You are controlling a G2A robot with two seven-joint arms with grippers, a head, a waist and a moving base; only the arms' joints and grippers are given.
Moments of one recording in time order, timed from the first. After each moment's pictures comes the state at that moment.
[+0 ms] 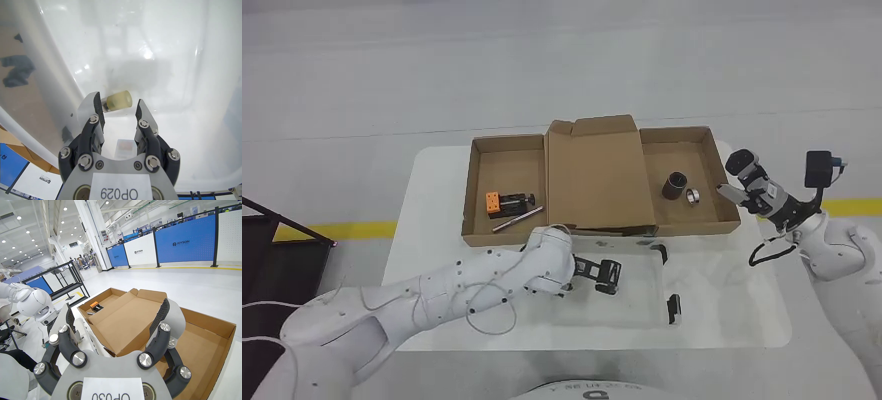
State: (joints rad) left arm 0.68 -1.17 -0.17 -1.65 0.98 -0.62 -1.20; right arm -1.51 -0.79 1.55 -1.44 -0.42 -1.01 0.03
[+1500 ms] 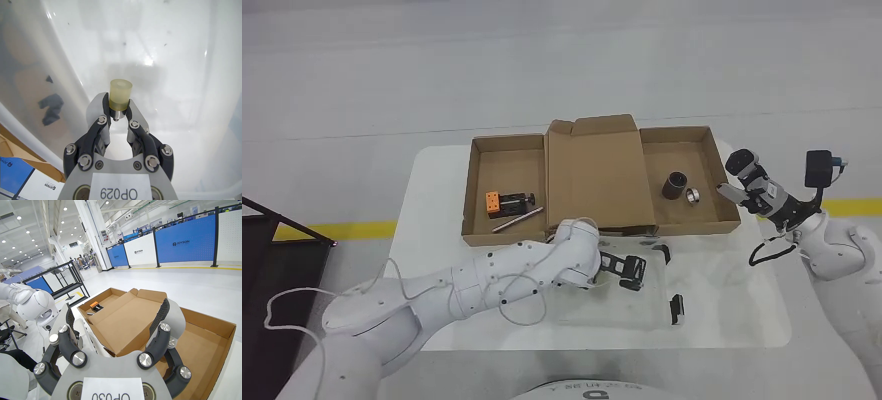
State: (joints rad) left arm 0.66 -1.35 -0.17 -1.50 1.02 -0.66 -1.15; right arm -1.51 -0.79 1.55 -1.44 -0.42 -1.01 0.03
